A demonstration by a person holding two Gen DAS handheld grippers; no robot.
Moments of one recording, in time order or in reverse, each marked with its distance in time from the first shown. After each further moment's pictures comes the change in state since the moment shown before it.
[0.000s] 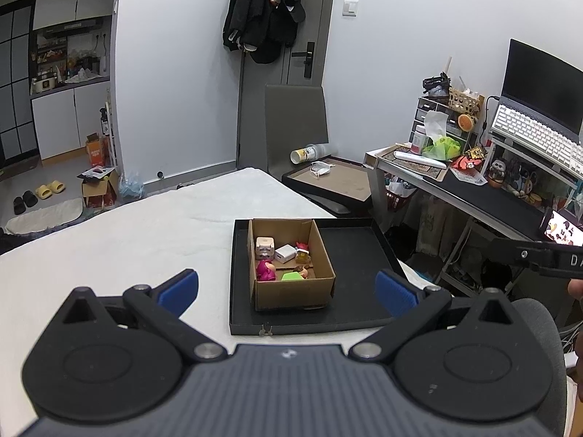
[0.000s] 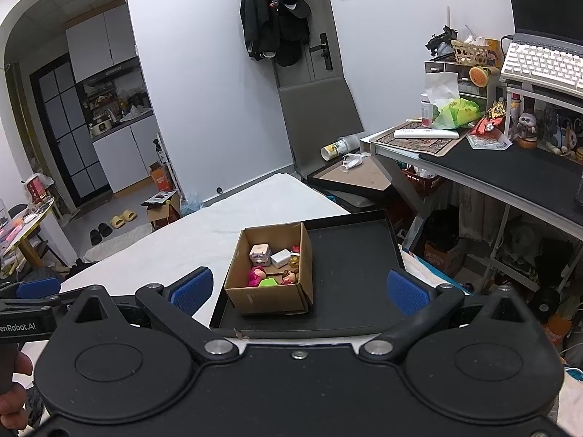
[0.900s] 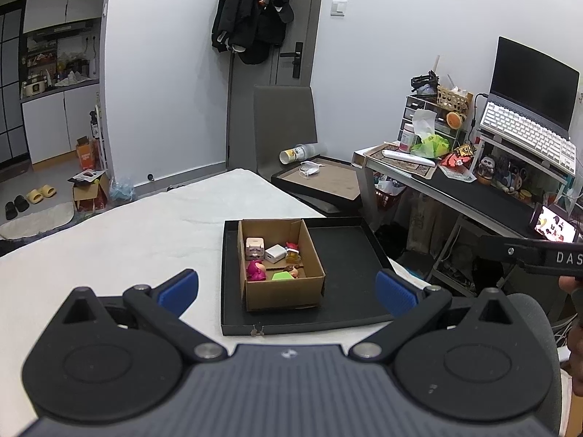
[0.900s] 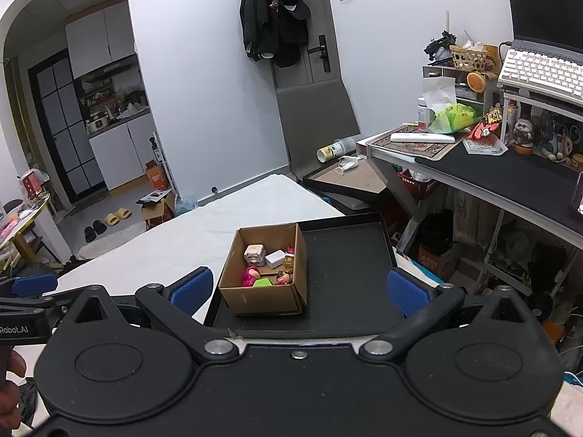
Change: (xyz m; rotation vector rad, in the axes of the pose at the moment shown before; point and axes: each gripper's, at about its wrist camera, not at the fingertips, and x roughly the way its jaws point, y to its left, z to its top) left arm -0.002 -0.003 0.003 0.020 0.000 -0.032; right arm -0.002 0.005 -0.001 -0.018 -0.002 -0.021
